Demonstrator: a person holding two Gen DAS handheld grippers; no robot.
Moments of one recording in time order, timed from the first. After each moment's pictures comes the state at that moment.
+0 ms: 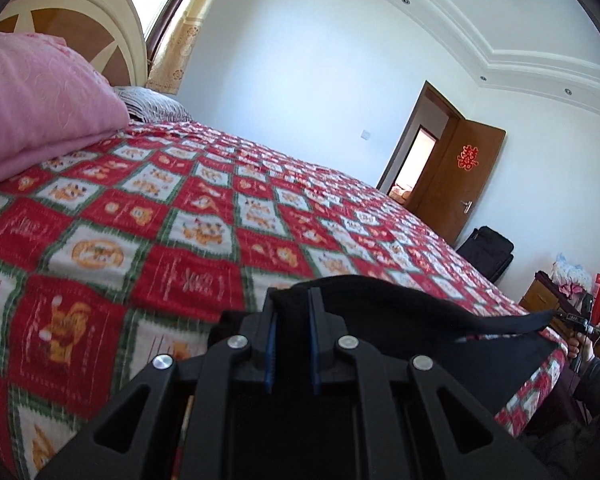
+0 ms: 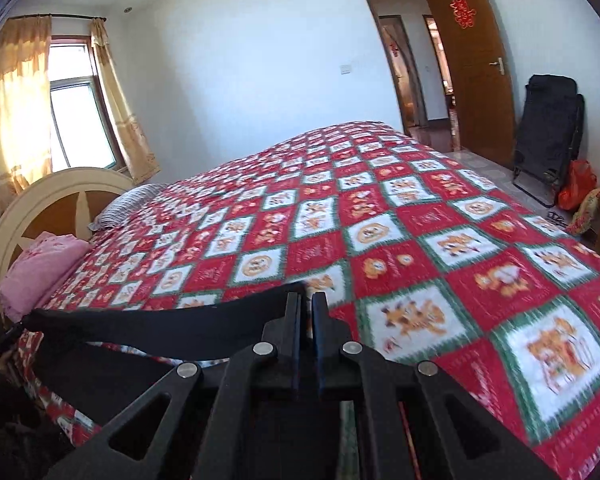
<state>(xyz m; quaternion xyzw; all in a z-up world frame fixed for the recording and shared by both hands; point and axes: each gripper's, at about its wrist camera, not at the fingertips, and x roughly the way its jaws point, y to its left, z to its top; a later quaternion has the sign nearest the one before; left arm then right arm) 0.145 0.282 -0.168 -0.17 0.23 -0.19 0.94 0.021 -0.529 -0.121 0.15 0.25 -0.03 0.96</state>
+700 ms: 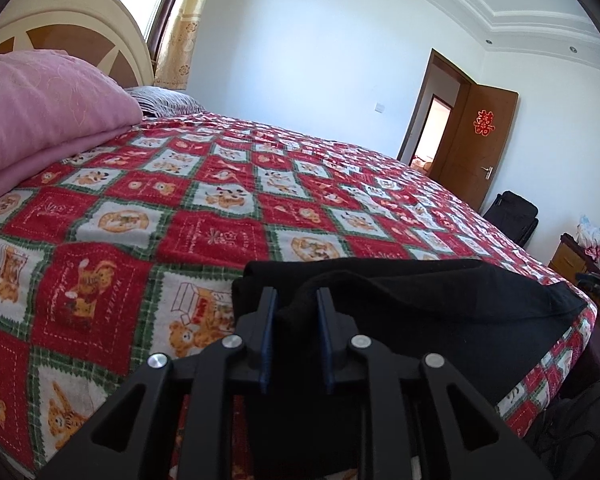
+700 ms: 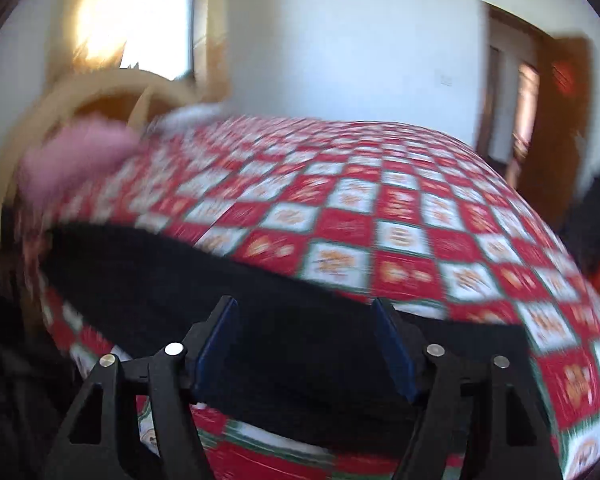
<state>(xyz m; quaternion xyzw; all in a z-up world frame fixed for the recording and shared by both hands) 0.124 0.273 -0.186 -0.11 0.26 -0.16 0.95 0.039 -0.269 -0.116 -0.06 0.30 0.09 0.95</state>
